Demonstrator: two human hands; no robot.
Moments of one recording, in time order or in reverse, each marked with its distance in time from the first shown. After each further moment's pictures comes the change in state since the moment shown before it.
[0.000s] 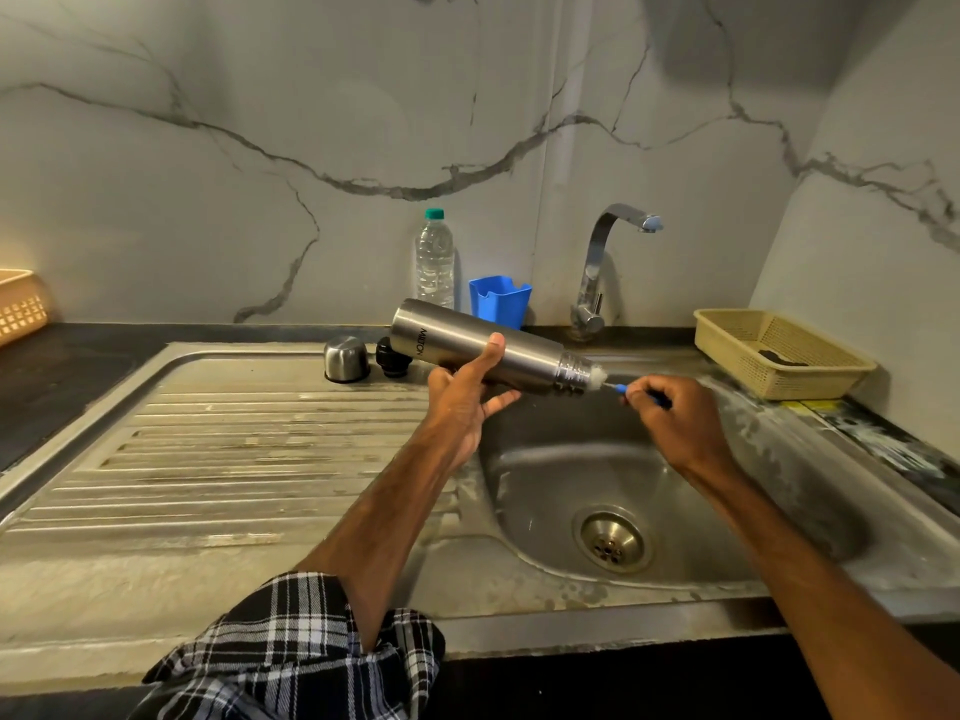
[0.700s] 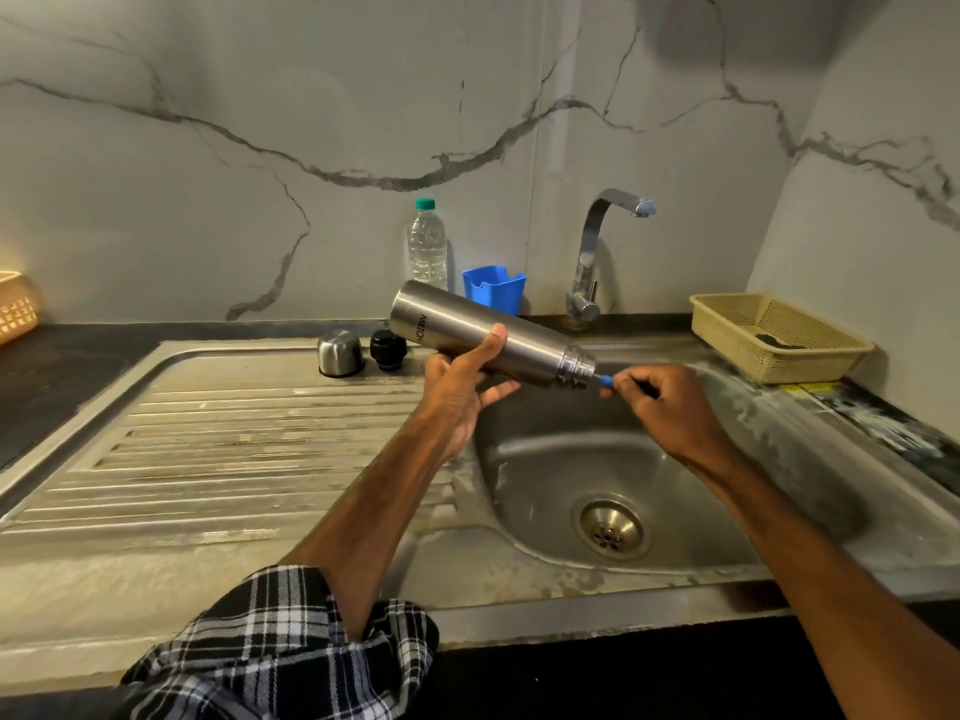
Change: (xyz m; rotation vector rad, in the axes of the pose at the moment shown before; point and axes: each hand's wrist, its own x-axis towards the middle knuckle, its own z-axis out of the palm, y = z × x) left_hand 0.004 0.001 -0.004 0.076 -0.085 -0.011; right_hand 0.003 0.003 0.000 -0.025 -0.119 -0.022
